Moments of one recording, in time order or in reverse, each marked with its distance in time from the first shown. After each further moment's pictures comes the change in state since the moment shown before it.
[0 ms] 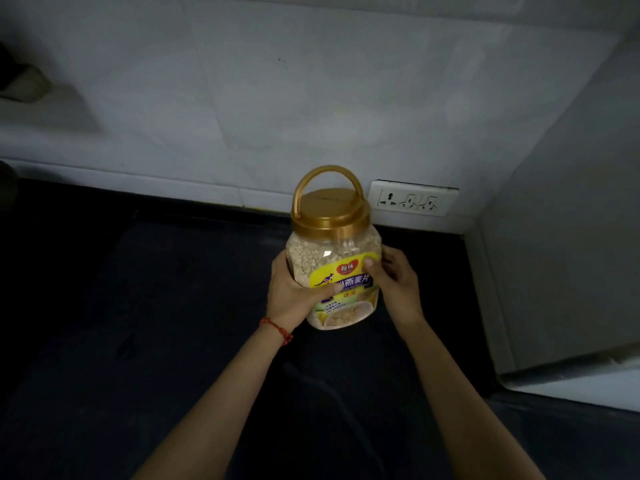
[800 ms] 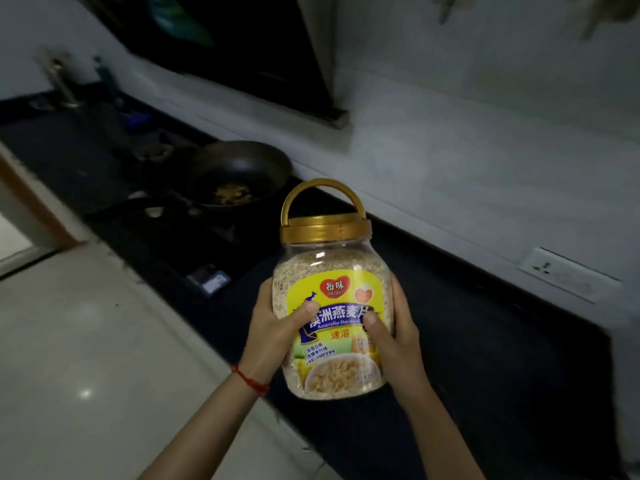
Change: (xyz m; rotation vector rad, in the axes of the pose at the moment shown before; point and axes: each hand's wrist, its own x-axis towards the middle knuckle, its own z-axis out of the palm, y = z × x) left_hand -0.258 0.032 -0.218 -0.465 0.427 0.123; right_hand -0.244 -0.077 0.152 0.168 -0.731 -0.043
